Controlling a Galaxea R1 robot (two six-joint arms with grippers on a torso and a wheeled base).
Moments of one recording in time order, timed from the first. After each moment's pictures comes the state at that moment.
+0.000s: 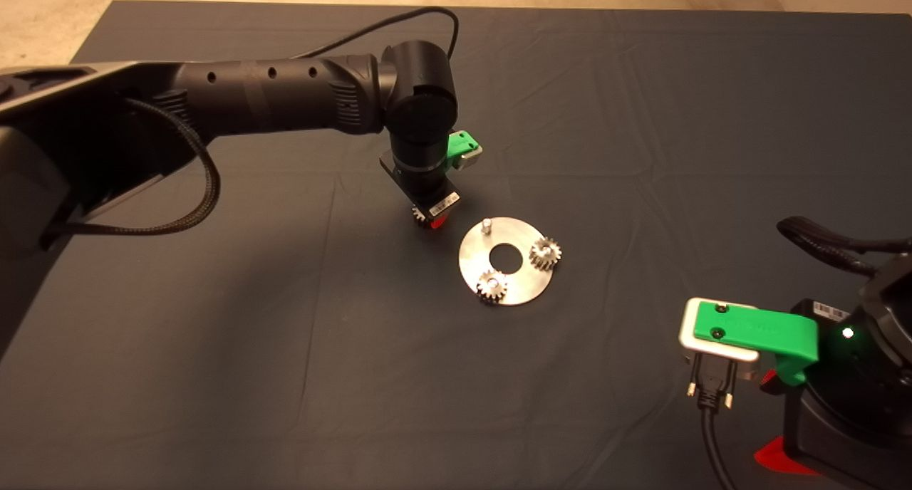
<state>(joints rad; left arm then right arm) -0.42 2.85 -1.41 0.48 1.53 -0.58 0.72 2.49 -0.38 0.29 -1.52 1.12</state>
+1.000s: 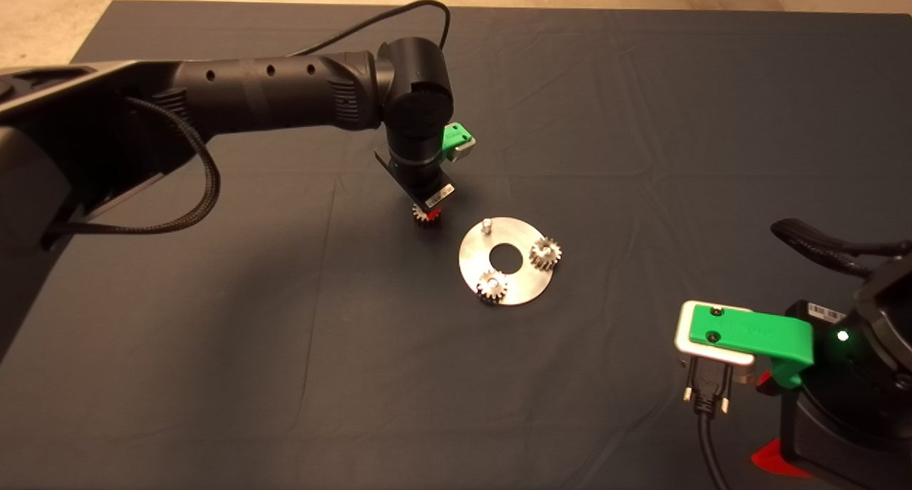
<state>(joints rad) -0.42 2.85 -1.45 0.50 1.53 -0.58 0.72 2.50 -0.38 0.29 -1.52 1.12</state>
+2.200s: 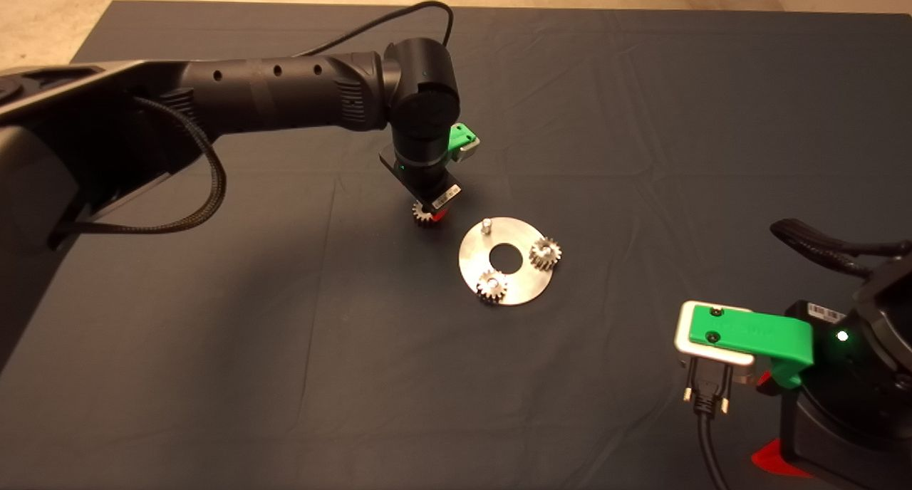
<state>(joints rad) -0.42 2.86 -1.45 0.49 1.53 -0.63 0.72 2.50 -0.38 0.29 -1.52 1.12</state>
